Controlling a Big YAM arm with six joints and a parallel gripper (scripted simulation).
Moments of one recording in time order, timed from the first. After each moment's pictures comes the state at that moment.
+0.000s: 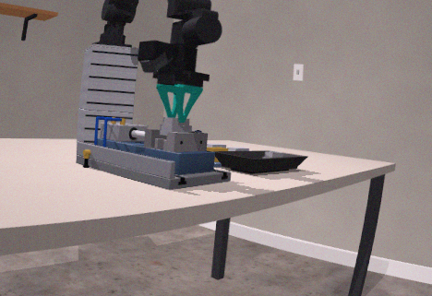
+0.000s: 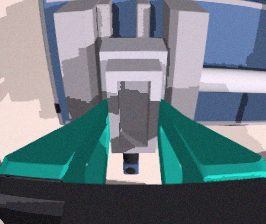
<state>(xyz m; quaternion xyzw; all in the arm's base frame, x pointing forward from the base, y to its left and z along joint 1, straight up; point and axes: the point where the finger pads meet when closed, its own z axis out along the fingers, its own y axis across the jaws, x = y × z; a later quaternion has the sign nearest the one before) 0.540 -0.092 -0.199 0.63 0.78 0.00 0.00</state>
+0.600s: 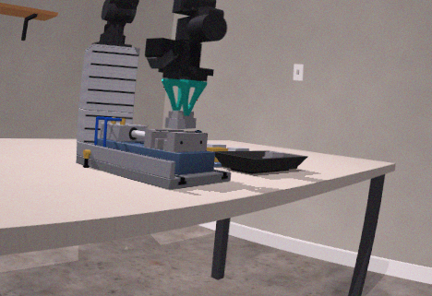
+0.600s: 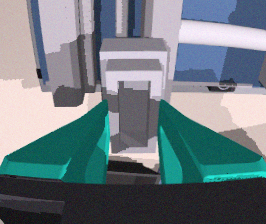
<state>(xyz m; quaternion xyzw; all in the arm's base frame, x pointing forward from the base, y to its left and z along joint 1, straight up) 0.523 -0.068 -0.184 0.61 0.79 0.00 -0.03</state>
